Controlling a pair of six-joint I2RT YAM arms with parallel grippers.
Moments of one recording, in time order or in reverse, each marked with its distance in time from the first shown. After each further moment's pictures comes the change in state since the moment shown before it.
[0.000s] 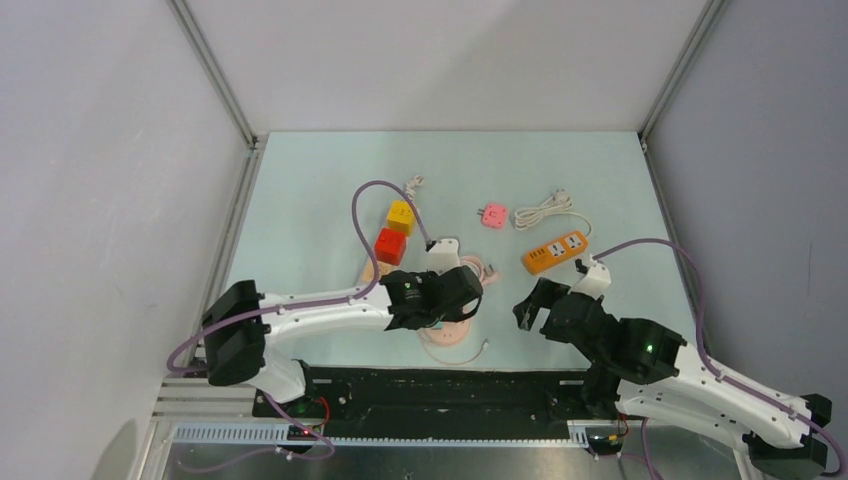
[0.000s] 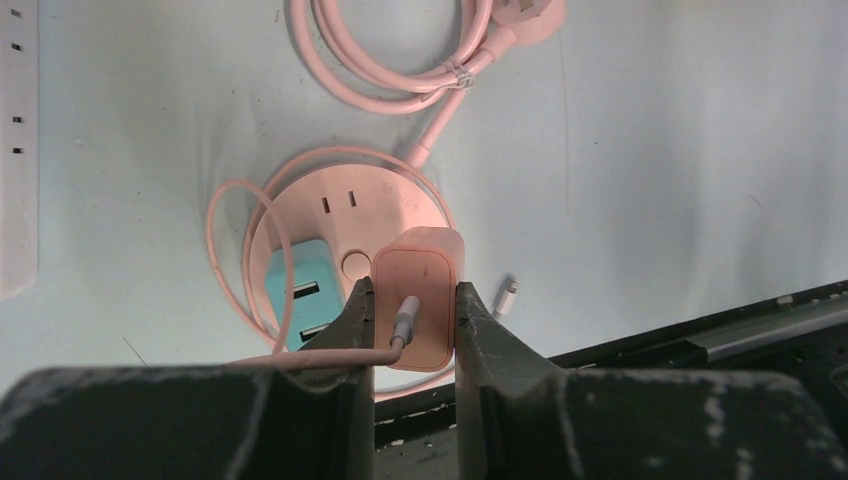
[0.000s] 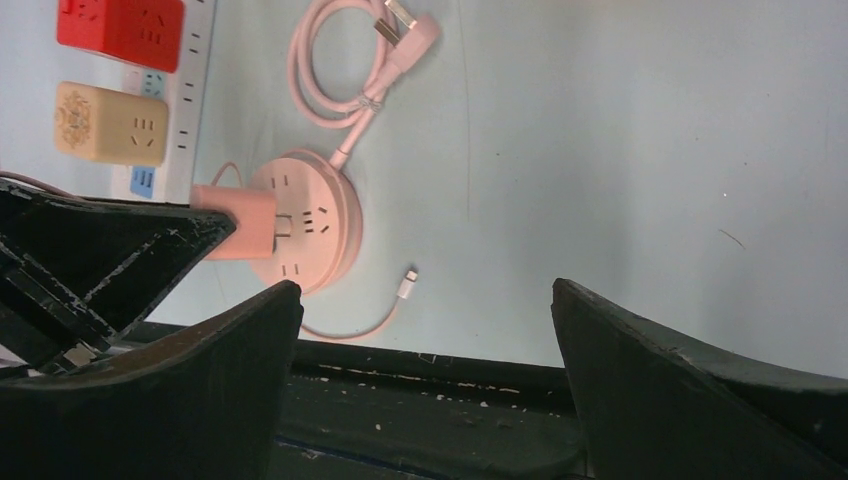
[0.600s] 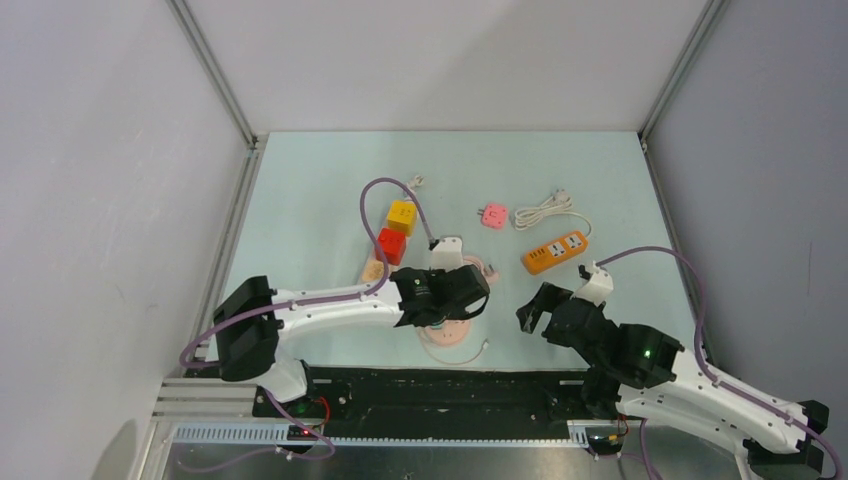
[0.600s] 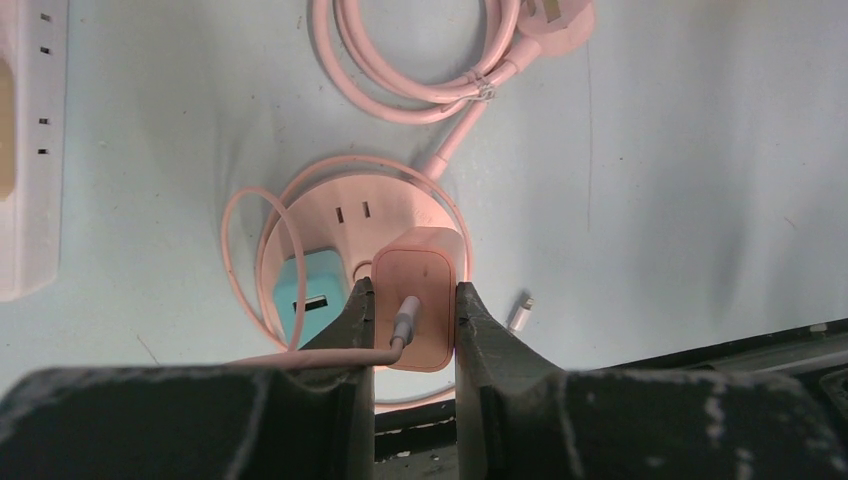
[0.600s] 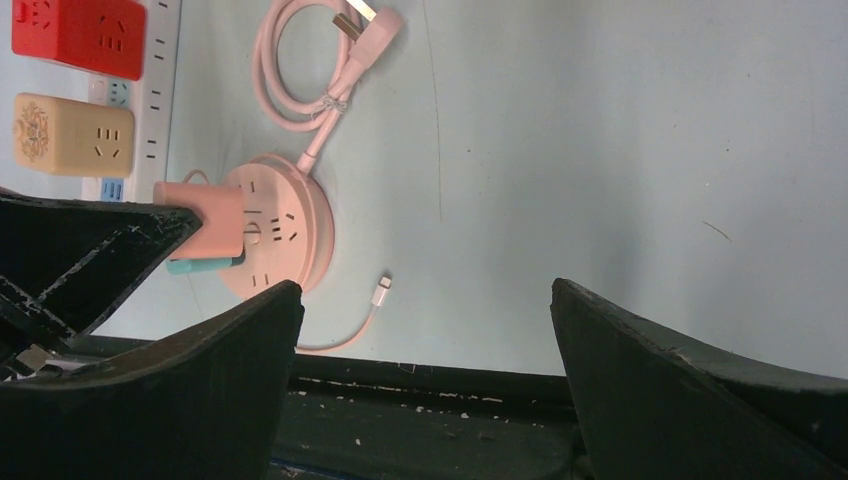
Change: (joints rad) left arm -0.002 0.070 0.053 -0.047 -0.037 -0.022; right arm -0.016 -0.071 -0.097 0.011 0.008 0.028
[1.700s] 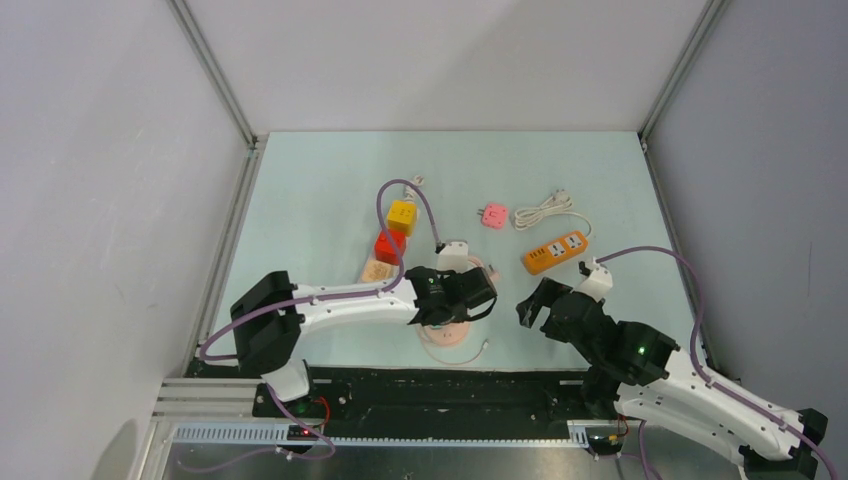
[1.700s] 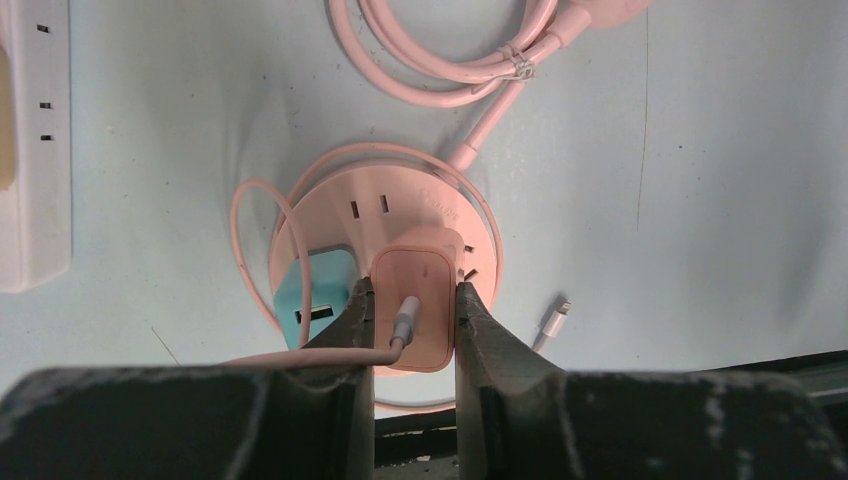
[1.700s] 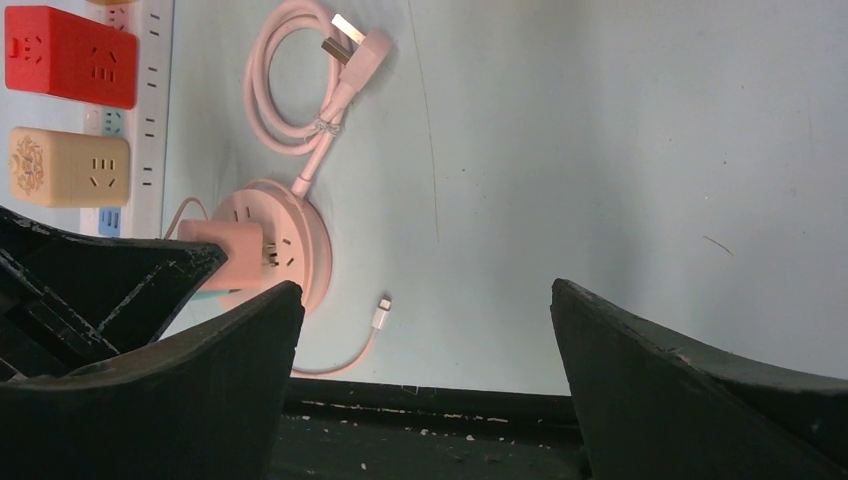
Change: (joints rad) left arm 0.000 0.089 0.047 -0.072 0.008 0.000; right arm -0.085 0.024 -0.018 0.061 -0.037 -0.032
